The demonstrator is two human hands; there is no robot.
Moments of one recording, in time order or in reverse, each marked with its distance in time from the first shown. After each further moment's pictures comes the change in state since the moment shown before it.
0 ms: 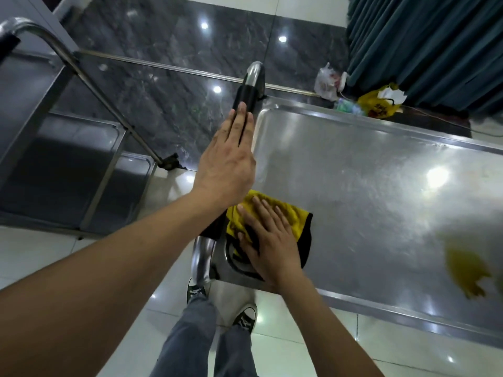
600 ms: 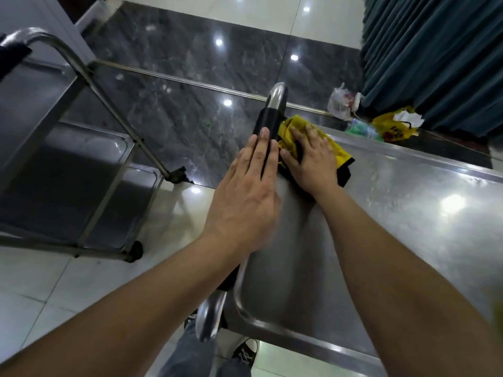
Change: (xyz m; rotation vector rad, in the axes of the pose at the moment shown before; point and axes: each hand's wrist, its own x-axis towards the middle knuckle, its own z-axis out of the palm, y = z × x) left_hand 0.000 -0.003 0.007 0.019 0.028 0.018; right_hand 0.228 0.095 -0.046 -0.113 0.048 0.202
